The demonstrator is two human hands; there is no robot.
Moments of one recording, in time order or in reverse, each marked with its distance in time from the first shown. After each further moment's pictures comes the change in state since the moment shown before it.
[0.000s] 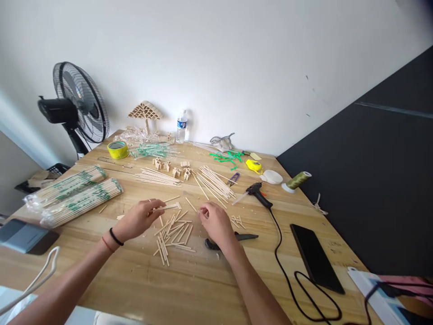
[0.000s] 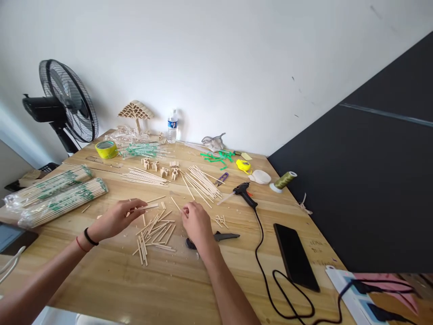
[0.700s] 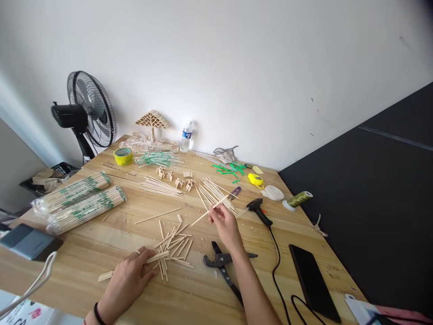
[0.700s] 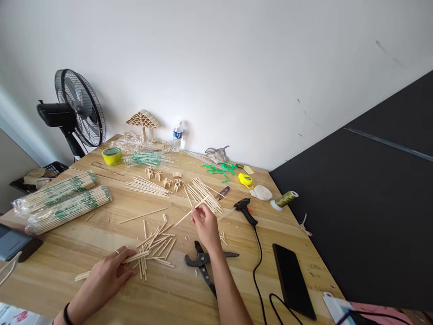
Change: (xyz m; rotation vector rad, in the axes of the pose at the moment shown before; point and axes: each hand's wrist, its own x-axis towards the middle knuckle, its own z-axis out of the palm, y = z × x) left_hand -0.101 0.017 0.047 0.091 -0.106 -0.419; right_hand 0.027 -0.003 -0.025 0.605 0.031 0.117
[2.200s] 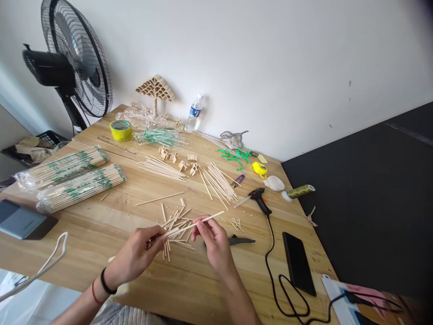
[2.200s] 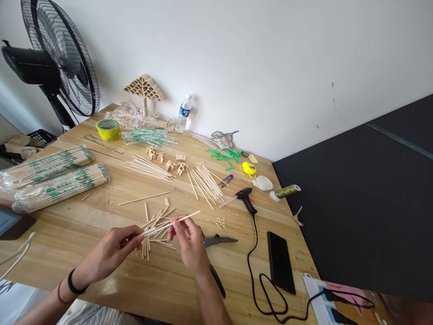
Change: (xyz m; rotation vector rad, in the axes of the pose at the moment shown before) left_hand 0.019 0.034 -0.040 -0.483 -0.141 0.175; right_hand -0.077 -0.036 0.045 0.322 -0.163 0.199
